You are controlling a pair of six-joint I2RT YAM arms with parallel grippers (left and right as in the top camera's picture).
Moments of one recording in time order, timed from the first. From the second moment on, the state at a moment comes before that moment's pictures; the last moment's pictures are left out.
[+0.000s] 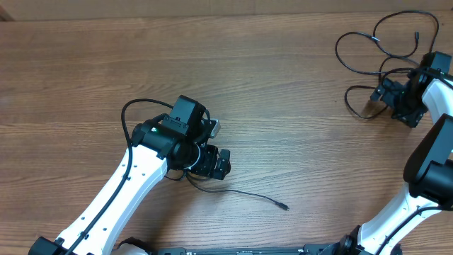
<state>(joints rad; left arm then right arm) -0.45 1.39 1.07 -1.04 0.34 -0.23 -0.44 2.07 1.50 -0.77 -0.10 0.25</state>
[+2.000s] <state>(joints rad) -0.45 1.39 1.07 -1.04 0.34 -0.23 -0.31 1.92 1.24 -0.58 -0.17 0.70</state>
